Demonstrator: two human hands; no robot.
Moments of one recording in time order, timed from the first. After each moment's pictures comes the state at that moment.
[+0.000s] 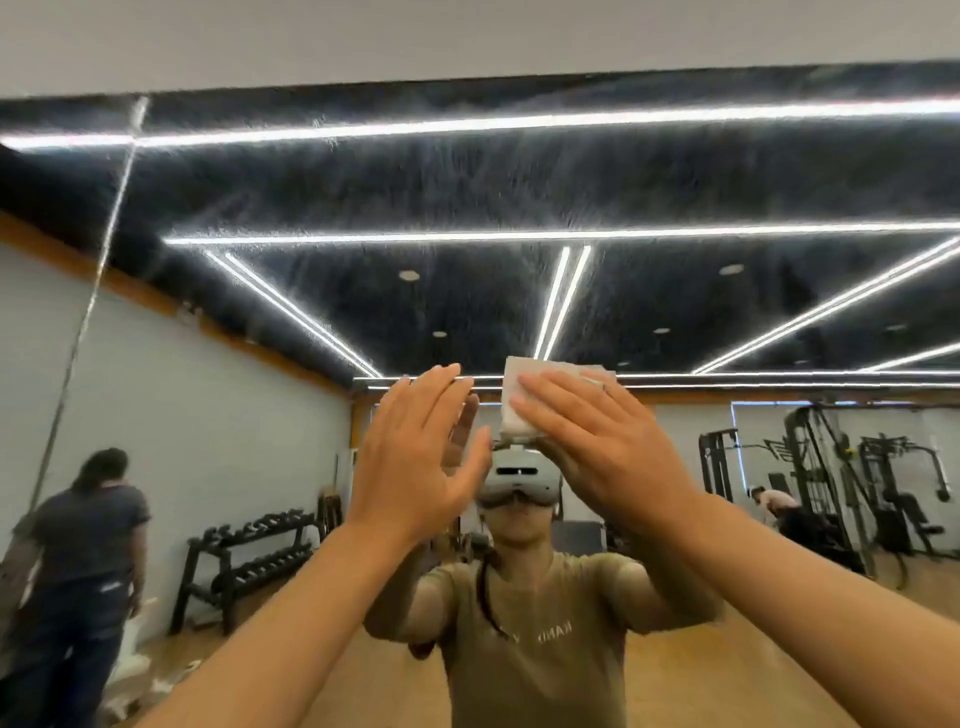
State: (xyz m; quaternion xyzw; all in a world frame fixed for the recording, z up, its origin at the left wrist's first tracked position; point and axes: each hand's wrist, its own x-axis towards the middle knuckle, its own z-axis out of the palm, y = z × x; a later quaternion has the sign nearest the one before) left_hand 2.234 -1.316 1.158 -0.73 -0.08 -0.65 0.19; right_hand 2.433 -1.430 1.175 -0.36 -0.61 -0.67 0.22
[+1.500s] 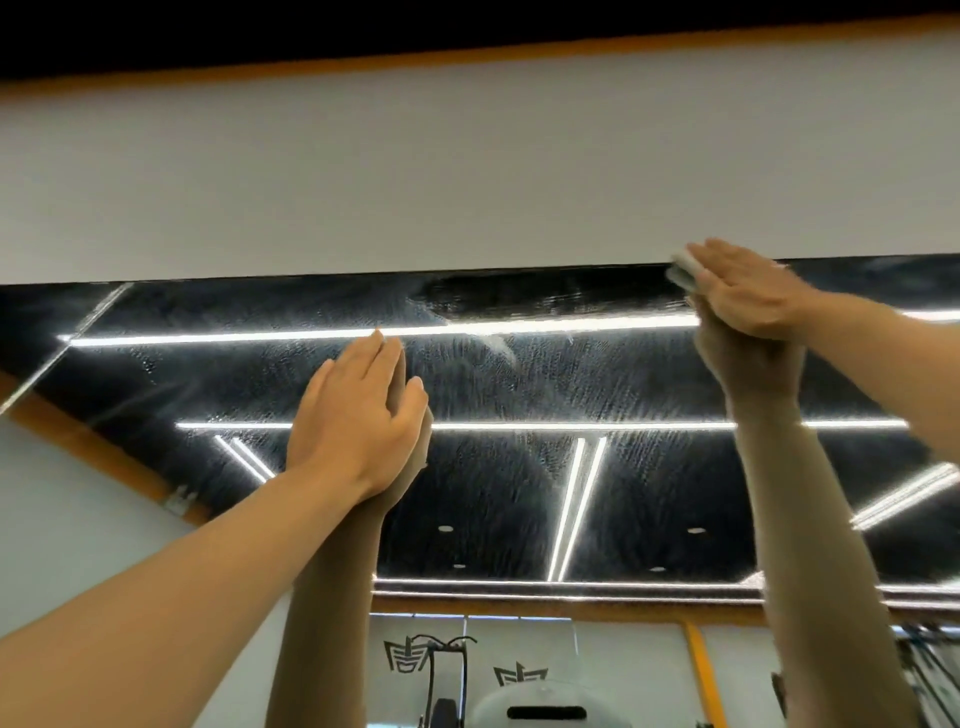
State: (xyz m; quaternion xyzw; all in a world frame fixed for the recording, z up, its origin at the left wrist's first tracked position) left_hand 2.236 -1.246 1.411 -0.63 -0.18 -0.72 0.22; right_hand 2.507 -1.493 1.542 -0.61 -0.46 -0.57 0.31
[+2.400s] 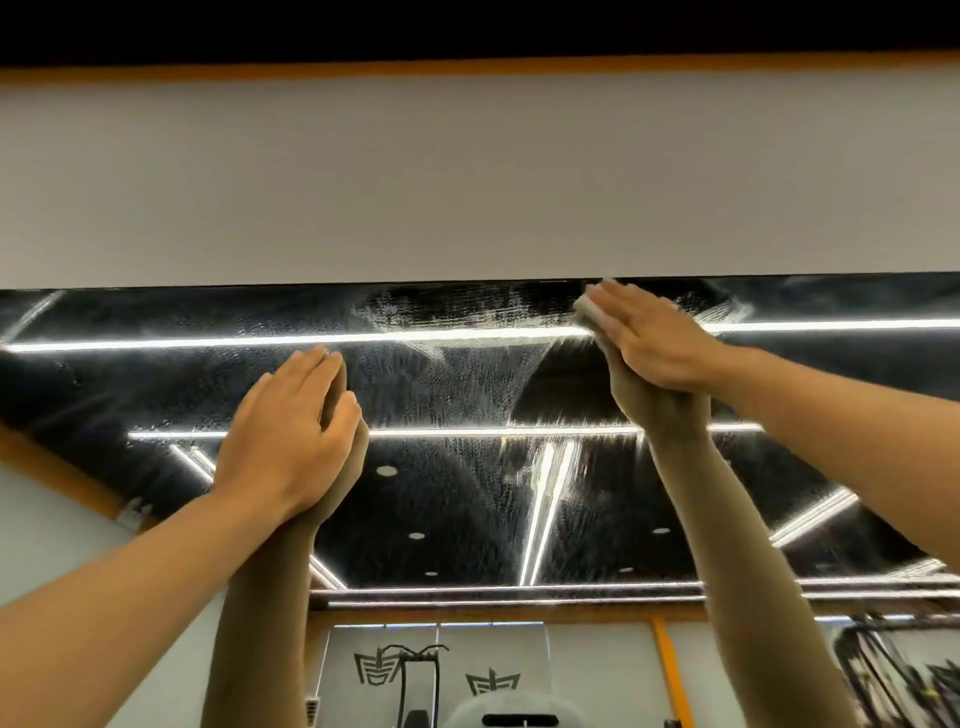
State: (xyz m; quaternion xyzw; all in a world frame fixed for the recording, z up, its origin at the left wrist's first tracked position) left_hand 2.238 -1.246 1.410 -0.63 -0.18 -0.72 0.22; right_hand 2.495 -1.476 1.501 -0.55 -0.51 -0.59 0.29
